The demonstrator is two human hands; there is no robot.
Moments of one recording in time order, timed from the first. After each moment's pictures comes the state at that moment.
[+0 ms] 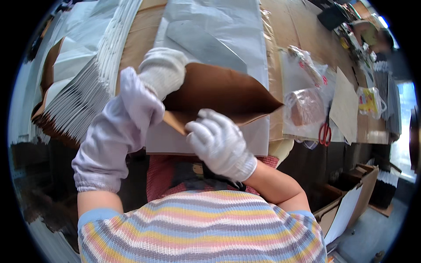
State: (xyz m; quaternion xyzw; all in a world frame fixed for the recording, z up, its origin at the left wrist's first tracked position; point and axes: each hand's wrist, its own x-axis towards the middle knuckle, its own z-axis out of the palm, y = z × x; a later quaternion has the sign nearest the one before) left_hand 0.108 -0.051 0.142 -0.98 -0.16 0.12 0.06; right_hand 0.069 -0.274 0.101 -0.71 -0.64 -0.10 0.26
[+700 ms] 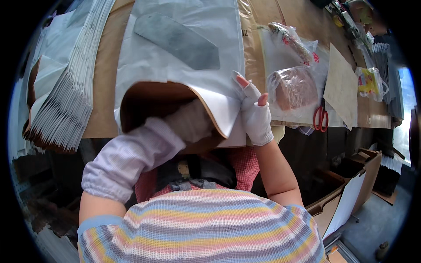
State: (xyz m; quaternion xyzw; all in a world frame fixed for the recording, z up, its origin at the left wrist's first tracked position) left_hand 0.060 -0.173 0.016 -0.94 0.33 -0.12 0.05; right_hand 0.159 -0.375 -0.006 -0.53 -0.19 0.25 0.79
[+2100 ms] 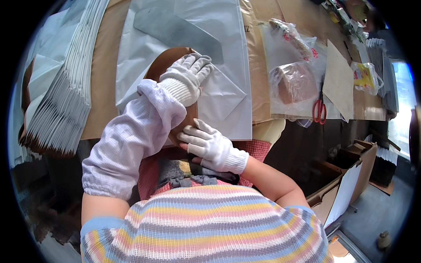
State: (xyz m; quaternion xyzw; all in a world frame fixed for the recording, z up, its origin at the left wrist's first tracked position) left_hand 0.124 -0.130 0.047 -0.98 0.11 0.18 0.05; right_hand 0.058 -0.342 0.011 -0.67 -0.64 0.14 0.35
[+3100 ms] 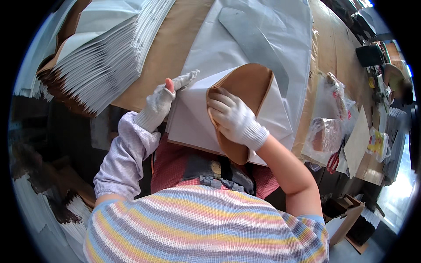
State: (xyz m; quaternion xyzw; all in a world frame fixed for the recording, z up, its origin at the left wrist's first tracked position) left_hand -0.059 0.005 0.041 -0.73 -0.16 -0.08 -0.66; right_hand 0.121 -0.203 0.018 -0.62 -0.76 0.04 0.19
